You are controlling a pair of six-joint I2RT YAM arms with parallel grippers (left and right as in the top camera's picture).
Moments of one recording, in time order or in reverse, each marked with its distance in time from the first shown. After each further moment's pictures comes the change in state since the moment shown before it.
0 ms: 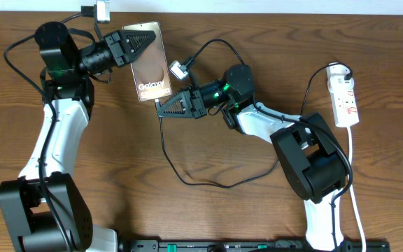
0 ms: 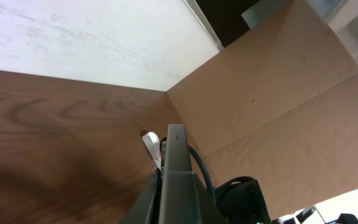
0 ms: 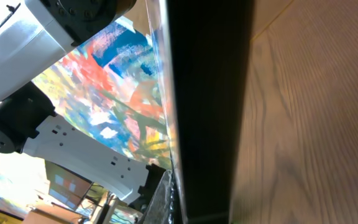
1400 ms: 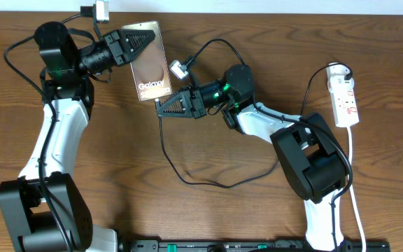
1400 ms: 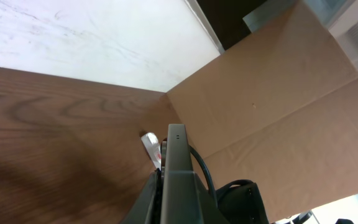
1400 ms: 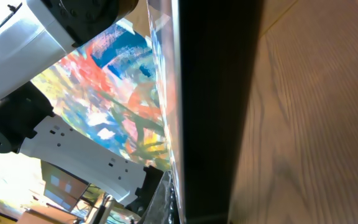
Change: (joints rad) left arm 0.001 0.000 0.000 0.000 -0.008 -0.026; right arm 0.000 0.000 0.000 0.002 0.010 -0.019
